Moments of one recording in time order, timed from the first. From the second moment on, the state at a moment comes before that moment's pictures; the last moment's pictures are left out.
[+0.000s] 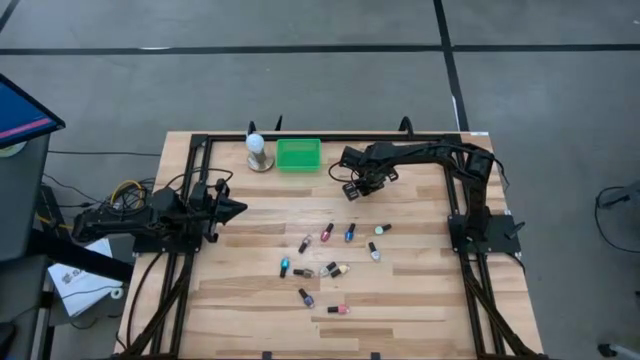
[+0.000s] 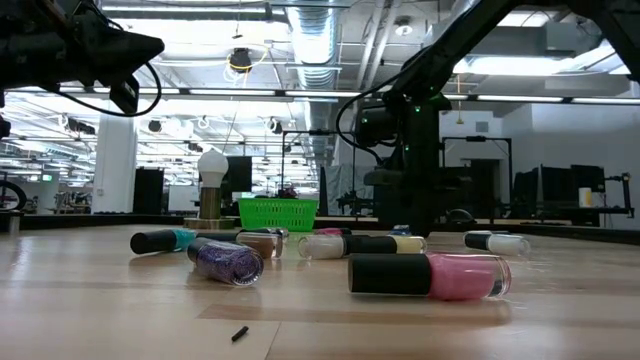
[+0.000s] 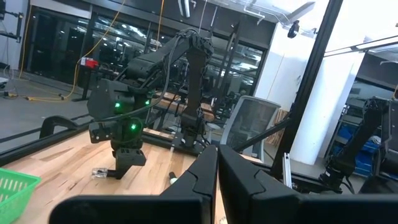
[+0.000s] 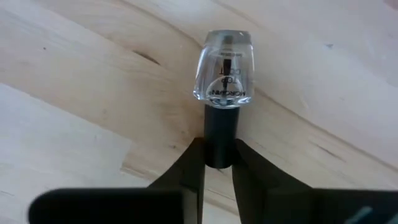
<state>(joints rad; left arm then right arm) 0.06 0.01 0.01 0.21 0.00 -0.29 -0.43 1.96 1.25 -0.82 0.03 0.66</state>
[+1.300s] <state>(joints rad) 0.07 0.02 0.01 0.23 0.00 -0.29 -0.43 2.37 2.26 -1.05 -0.13 0.32</state>
